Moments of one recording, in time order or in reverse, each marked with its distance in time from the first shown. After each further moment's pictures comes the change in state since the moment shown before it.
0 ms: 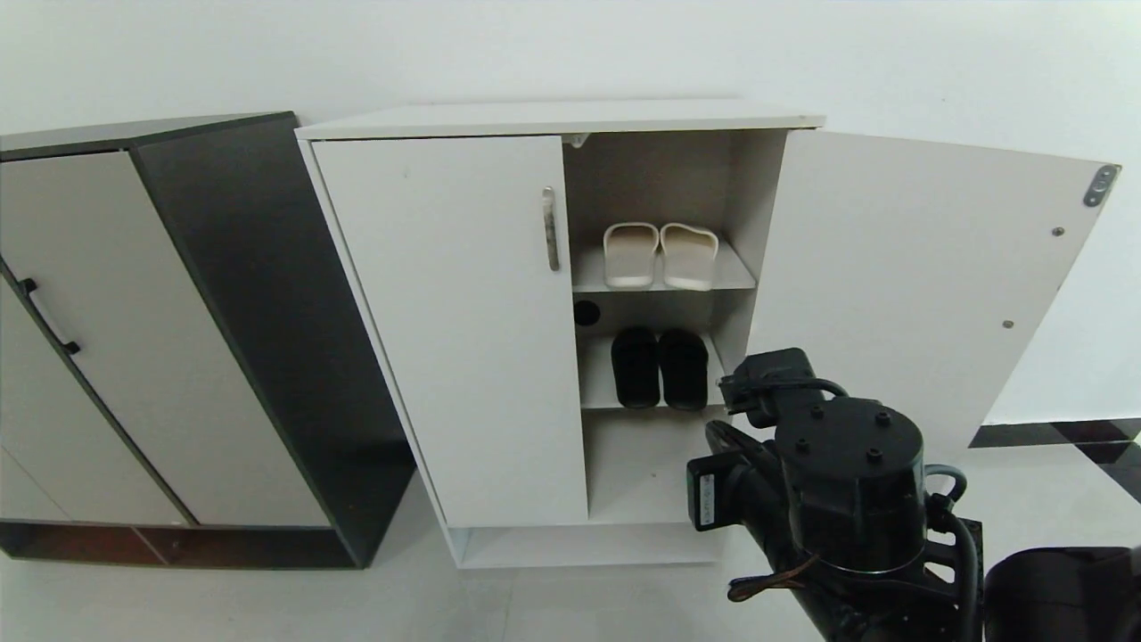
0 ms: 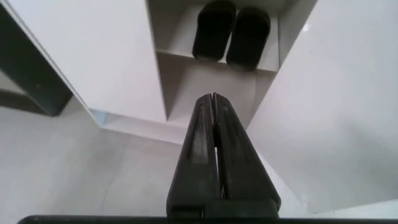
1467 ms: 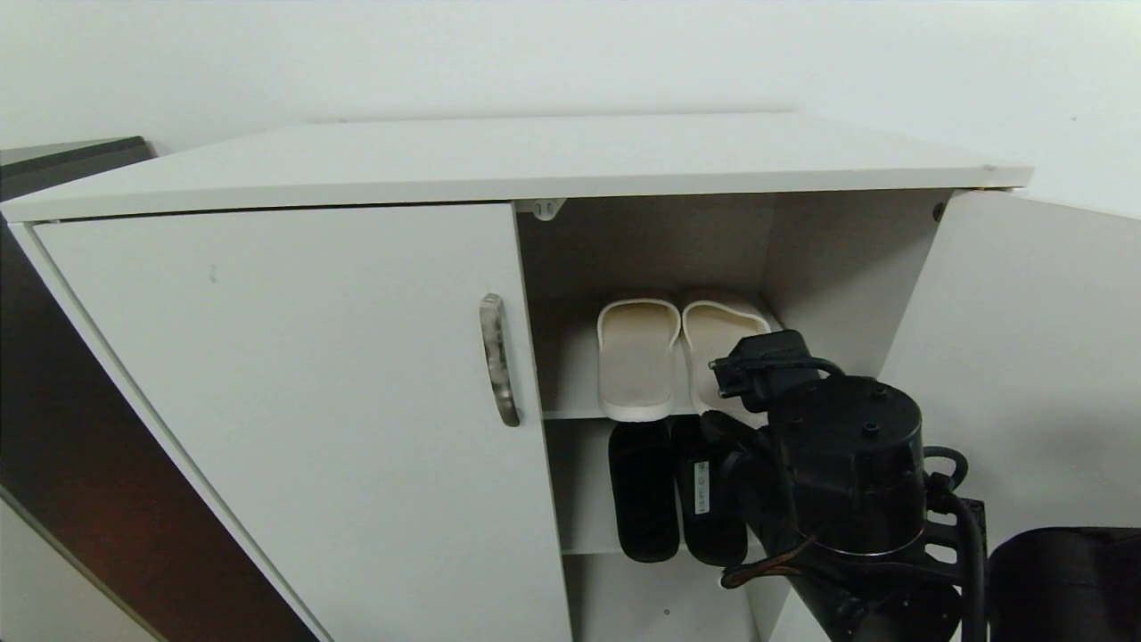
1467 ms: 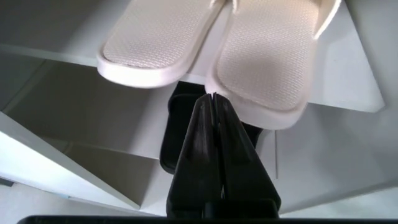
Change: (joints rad) left arm 0.000 0.000 0.000 0.001 0.000 0.001; right arm 0.014 -0.021 -0.067 0.089 -0.014 0.006
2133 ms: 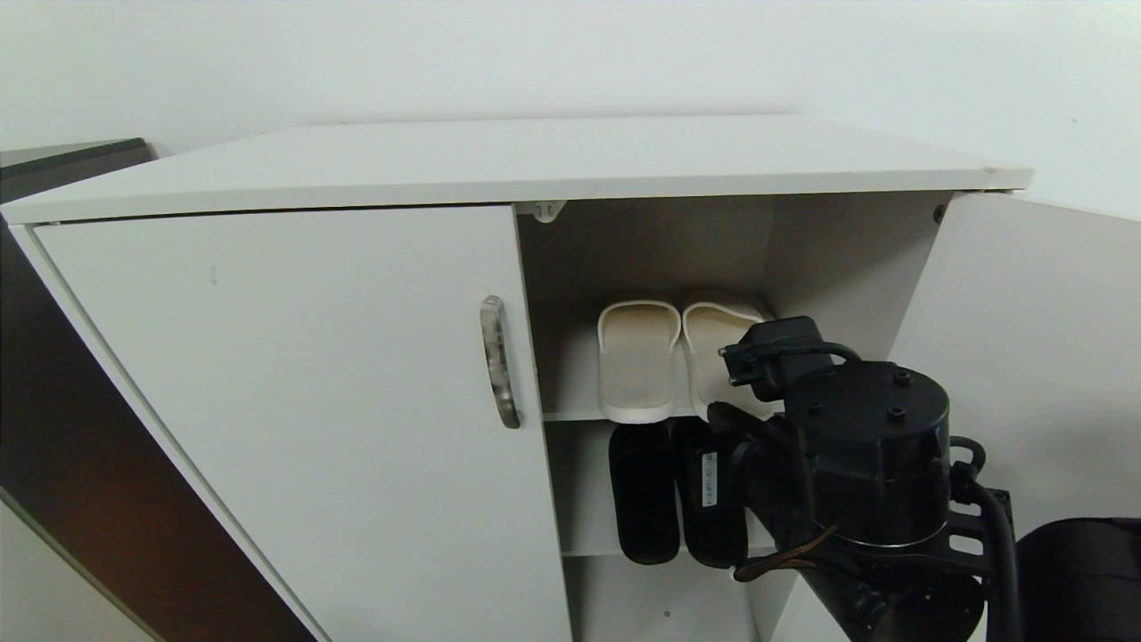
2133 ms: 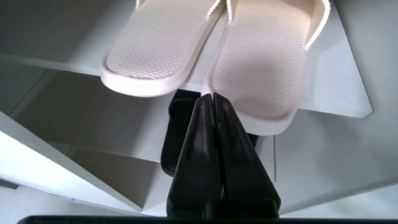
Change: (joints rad) left arm 0.000 0.000 0.000 0.000 0.000 0.001; right arm 0.001 -0.032 -0.016 0.042 -0.005 -0.002
